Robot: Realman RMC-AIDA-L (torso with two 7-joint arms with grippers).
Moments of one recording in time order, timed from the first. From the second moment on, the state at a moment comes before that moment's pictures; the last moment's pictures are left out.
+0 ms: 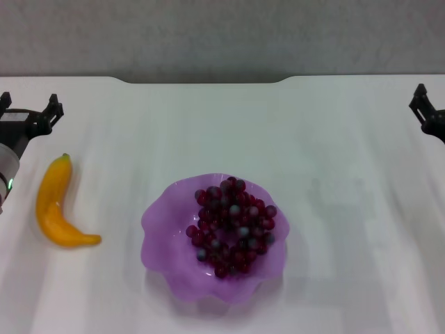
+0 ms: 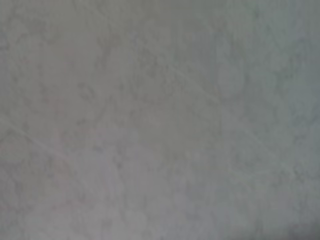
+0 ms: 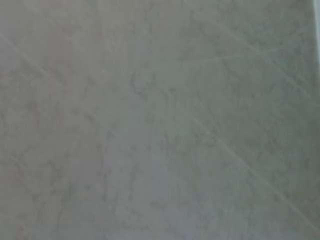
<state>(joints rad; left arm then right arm) -0.69 -2.03 1.59 0.13 -0.41 0.70 -0.06 0.56 2.01 -2.47 -0.31 1.40 -0.98 -0.07</state>
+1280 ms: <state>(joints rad) -0.61 -2.03 1.28 0.99 -0.27 -0.59 0.14 0.54 2.02 -2.46 -0.29 1.40 -0.94 -0.07</state>
